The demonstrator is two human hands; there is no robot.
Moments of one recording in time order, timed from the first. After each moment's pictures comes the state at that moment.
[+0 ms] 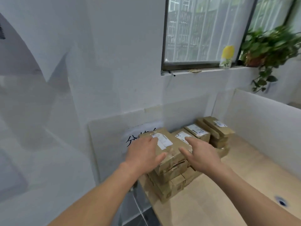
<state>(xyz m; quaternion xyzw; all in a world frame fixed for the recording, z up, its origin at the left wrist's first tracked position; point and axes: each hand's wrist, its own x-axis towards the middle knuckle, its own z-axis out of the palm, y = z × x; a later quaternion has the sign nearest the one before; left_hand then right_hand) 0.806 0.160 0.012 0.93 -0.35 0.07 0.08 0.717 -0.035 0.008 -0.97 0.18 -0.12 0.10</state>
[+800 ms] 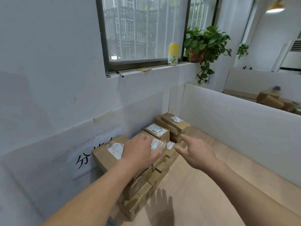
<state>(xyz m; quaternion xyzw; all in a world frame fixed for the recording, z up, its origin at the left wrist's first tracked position) 0.834 0.014 0.006 0.87 -0.48 0.05 0.08 0.682 -0.144 0.008 -0.93 0.34 -0.11 0.09</state>
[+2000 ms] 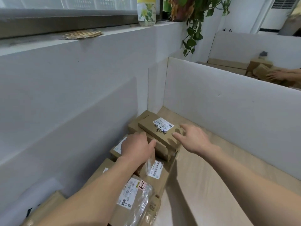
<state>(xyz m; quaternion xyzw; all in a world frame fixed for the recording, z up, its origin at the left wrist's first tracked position) 1.026 -0.307 -0.105 0.88 -0.45 -0.06 0.12 0.869 -0.443 -0.084 -0.86 0.47 -0.06 0.18</state>
